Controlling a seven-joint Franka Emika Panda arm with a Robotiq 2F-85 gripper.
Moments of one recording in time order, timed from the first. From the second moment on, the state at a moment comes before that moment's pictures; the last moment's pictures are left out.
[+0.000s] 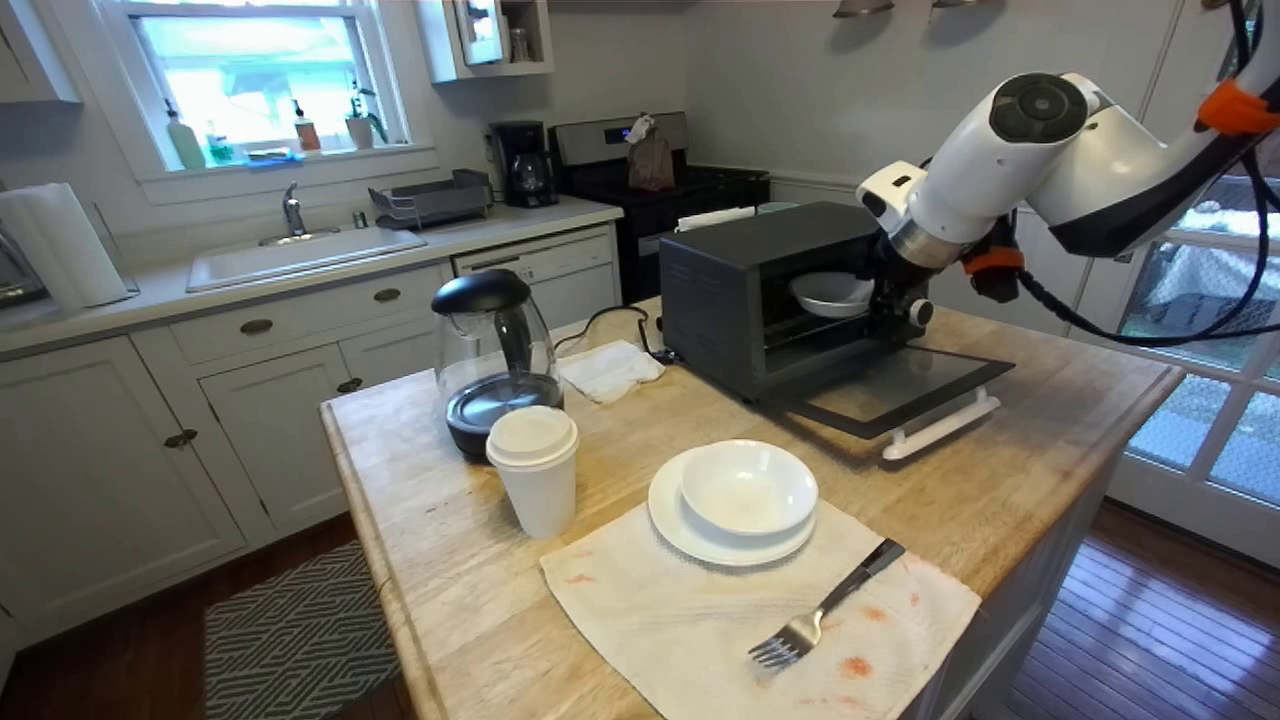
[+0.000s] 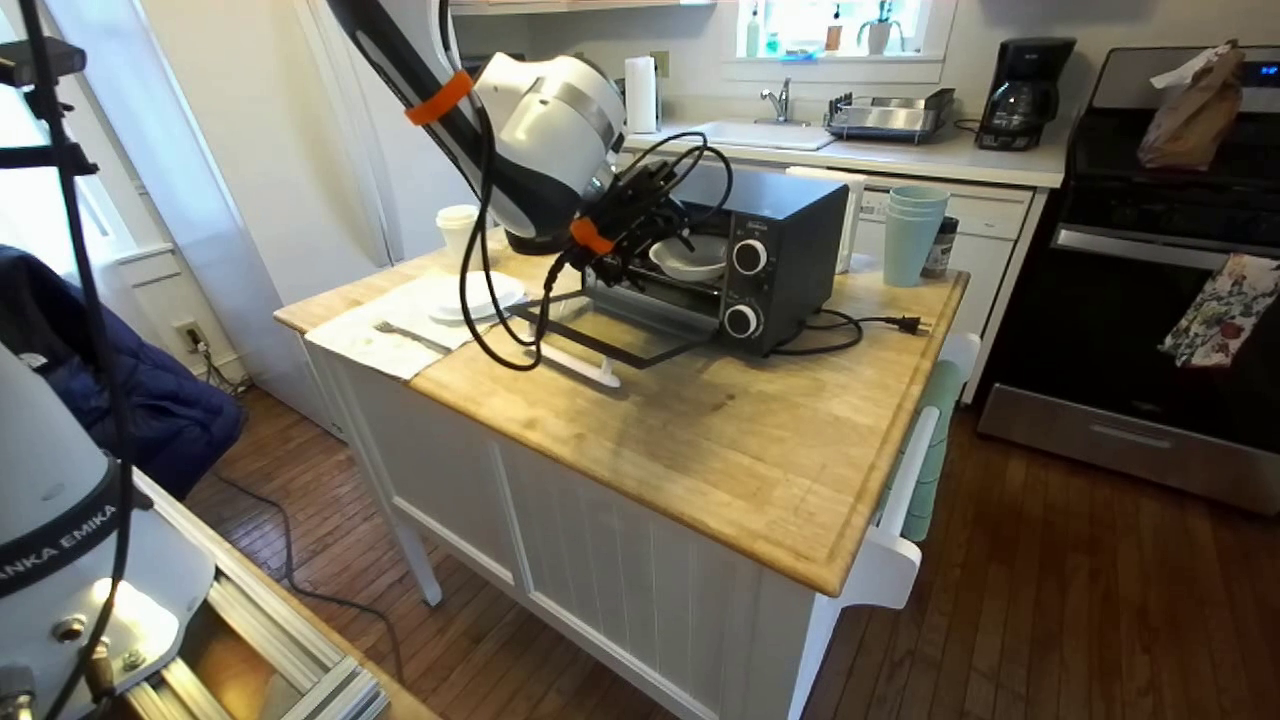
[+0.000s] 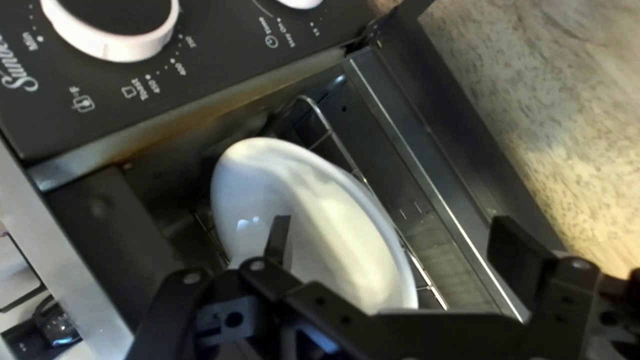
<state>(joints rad) -0.21 0.43 -0.18 -2.02 -1.75 3.06 0.66</state>
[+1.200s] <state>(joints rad) -0.21 0.23 -0.19 -2.21 -1.65 3.00 0.72</state>
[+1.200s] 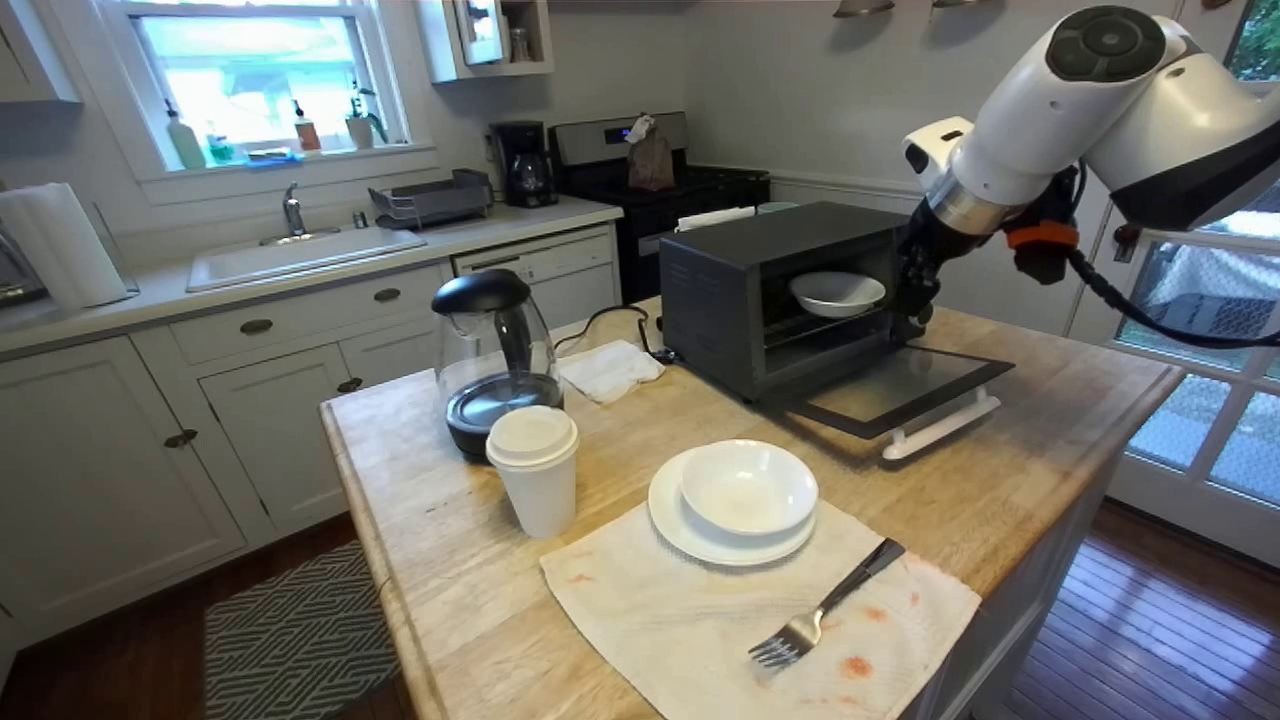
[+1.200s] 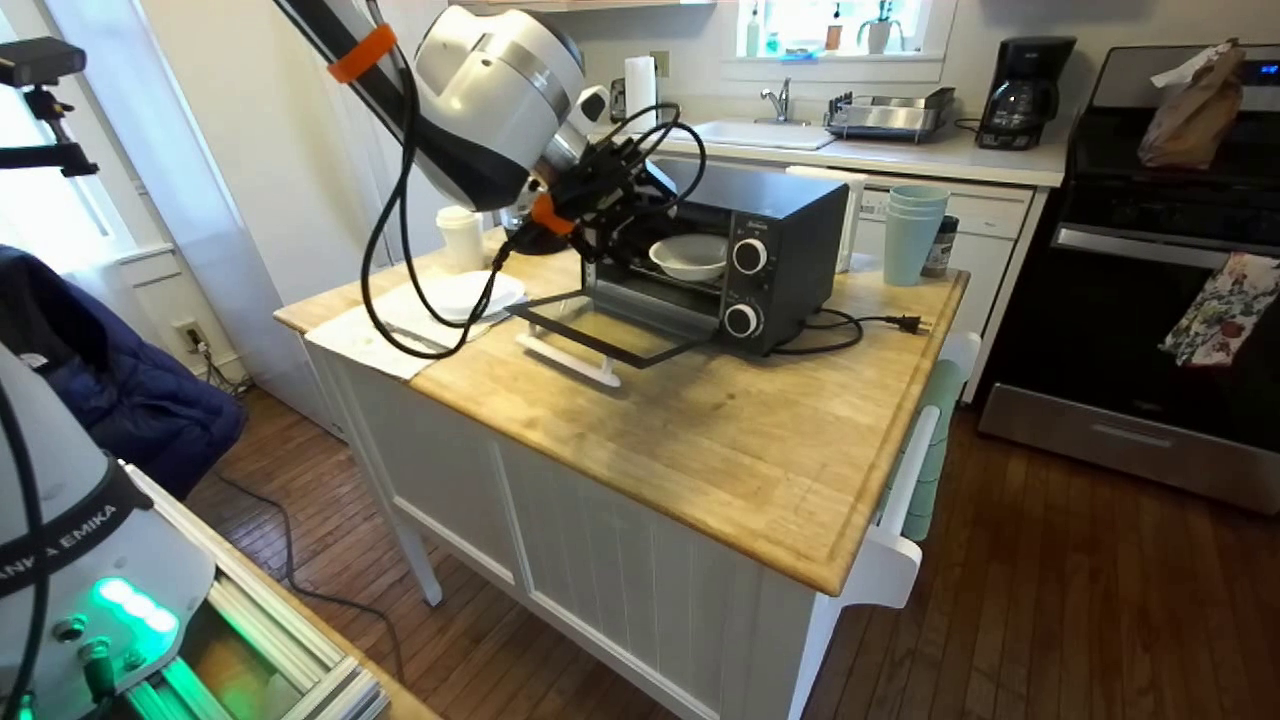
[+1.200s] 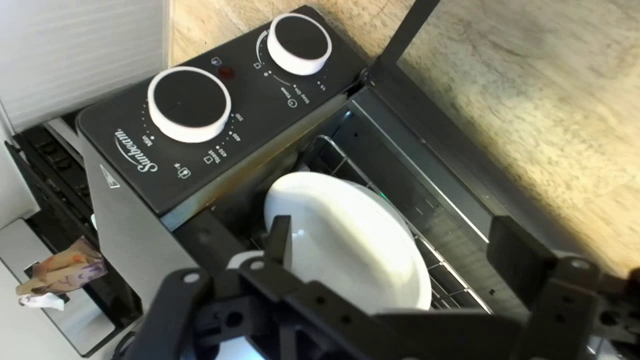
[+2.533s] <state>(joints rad) -0.21 0.08 -0.25 -2.49 -1.87 3.09 0.31</state>
